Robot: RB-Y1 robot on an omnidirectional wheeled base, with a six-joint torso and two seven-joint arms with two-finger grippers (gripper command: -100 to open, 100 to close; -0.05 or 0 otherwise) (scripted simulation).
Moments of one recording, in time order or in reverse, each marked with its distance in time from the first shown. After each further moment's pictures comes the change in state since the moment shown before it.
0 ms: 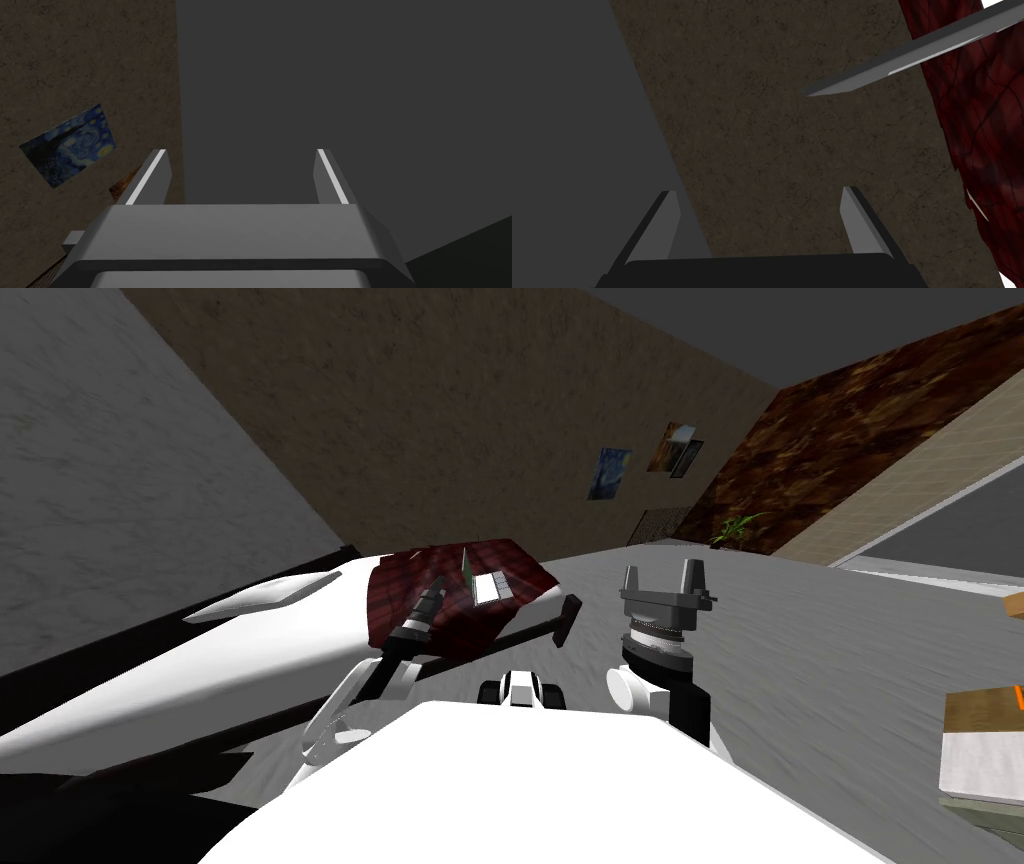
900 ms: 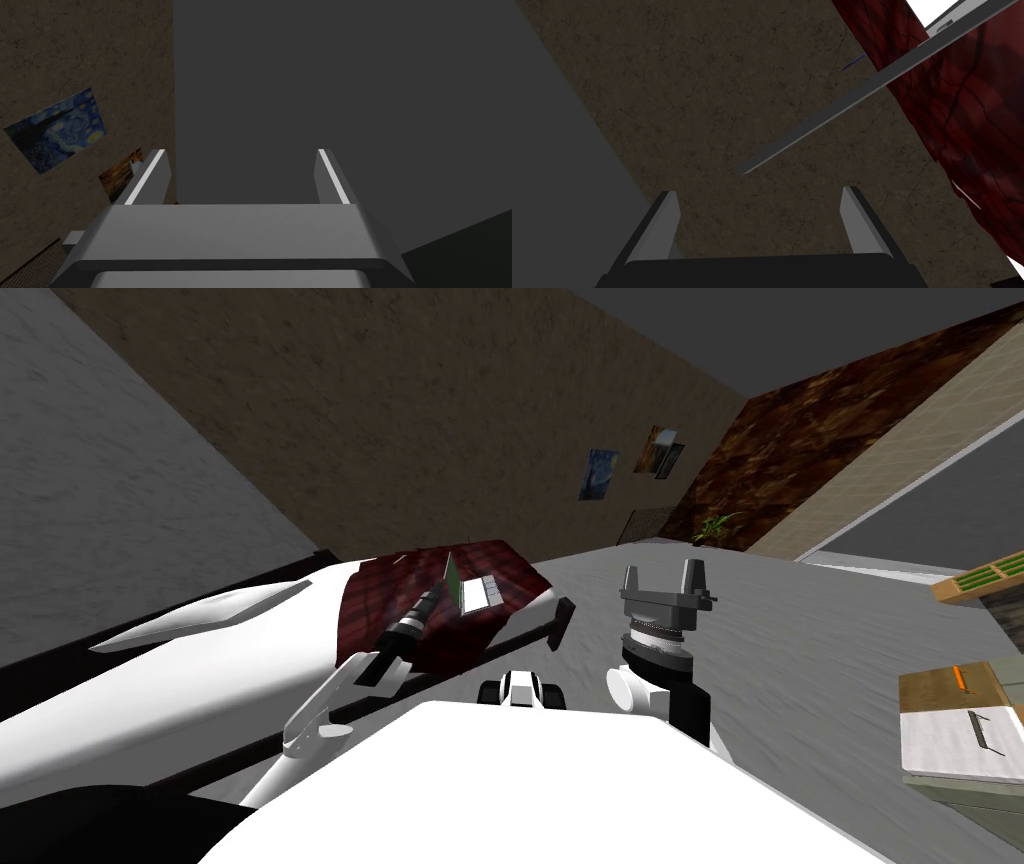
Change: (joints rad) left arm -0.005 0.155 0.021 0.031 -0.031 0.188 -0.002; right arm 0.000 0.000 0.000 0.000 0.000 0.000 0.000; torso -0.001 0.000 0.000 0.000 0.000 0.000
